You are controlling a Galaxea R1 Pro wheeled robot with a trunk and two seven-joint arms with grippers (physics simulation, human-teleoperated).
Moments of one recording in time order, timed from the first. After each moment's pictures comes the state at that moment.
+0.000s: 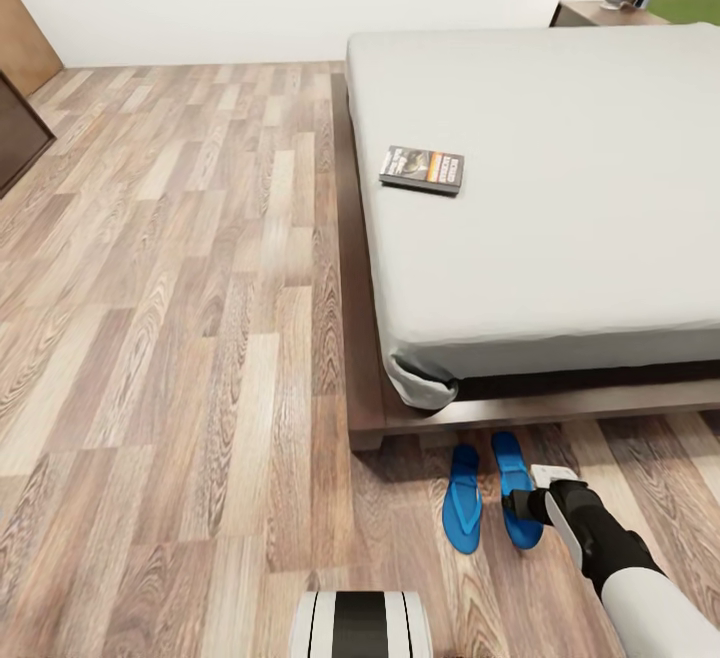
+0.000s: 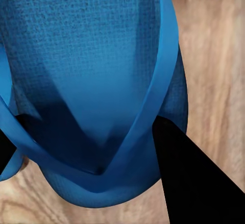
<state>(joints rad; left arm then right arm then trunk) -0.64 0.71 -0.33 -0.12 0.30 -0.15 0.00 -0.63 -0.16 -0.10 -0.64 0.00 0.63 0.05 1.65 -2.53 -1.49</state>
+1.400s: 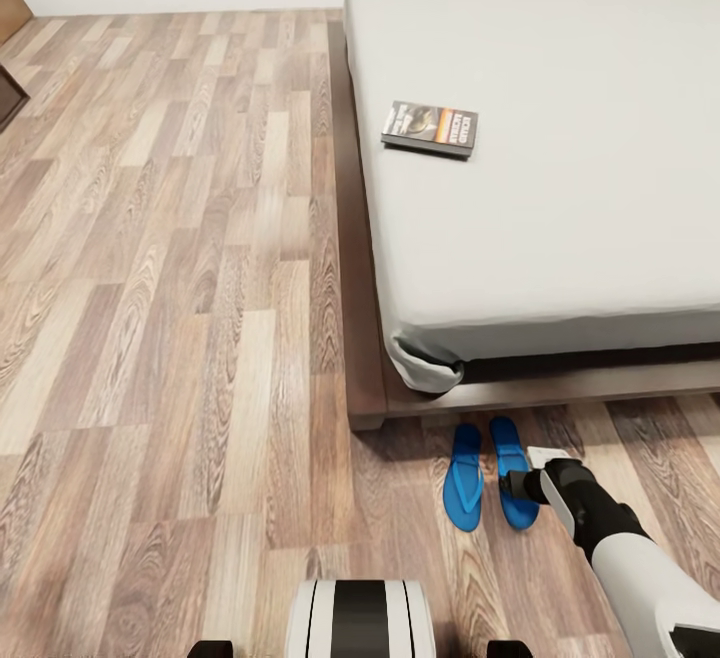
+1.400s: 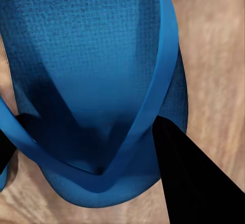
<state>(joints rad) -0.64 0.72 -0.33 -0.12 0.31 -0.15 0.02 -0.73 -0.17 -0.10 -0.55 0.00 0.62 0.04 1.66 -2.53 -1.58</state>
